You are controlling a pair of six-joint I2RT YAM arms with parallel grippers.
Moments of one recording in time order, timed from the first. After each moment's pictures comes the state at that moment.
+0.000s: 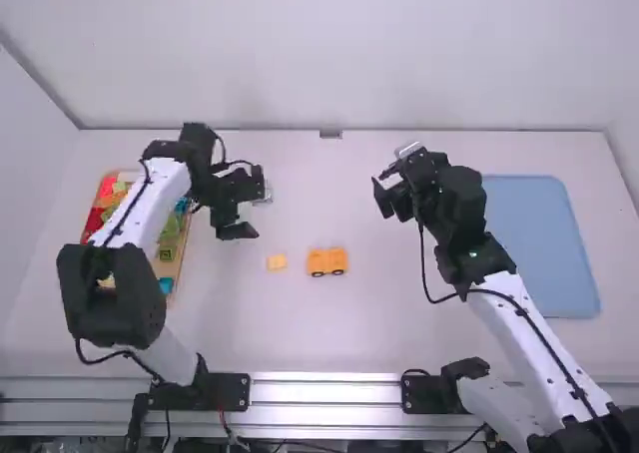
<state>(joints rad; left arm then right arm) 0.05 1.71 1.37 -1.09 0.58 1.43 0.30 1.11 0.82 -0.04 -0.13 -0.32</state>
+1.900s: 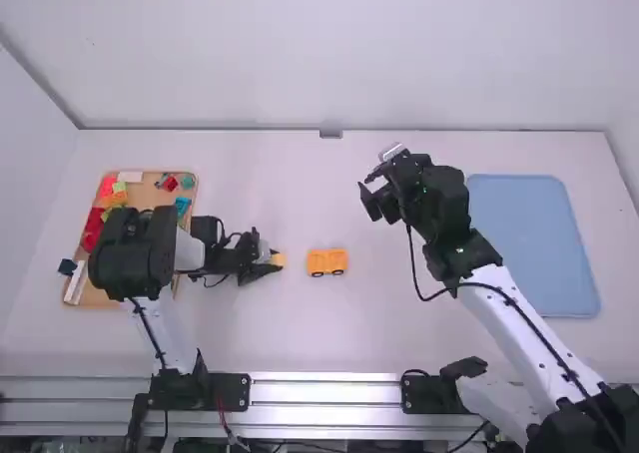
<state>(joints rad) 0.12 2.01 0.62 0.17 1.09 1.25 0.36 1.16 0.82 -0.01 -0.12 -0.33</state>
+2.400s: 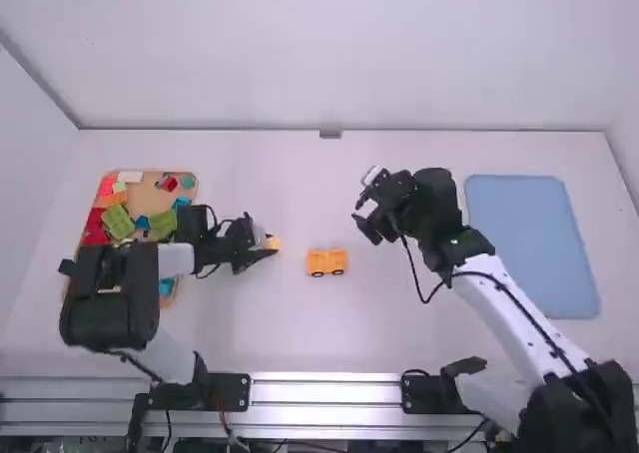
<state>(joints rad) 0.11 1.66 0.58 0.08 1.02 1.10 0.32 1.27 0.82 -0.16 -0.38 -0.56</state>
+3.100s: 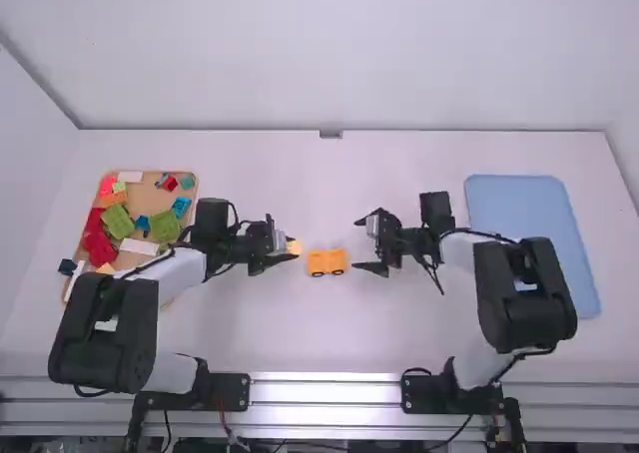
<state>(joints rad) -0.07 1.51 0.58 0.02 1.02 1.04 0.12 1.76 0.72 -0.02 -1.13 -1.17</state>
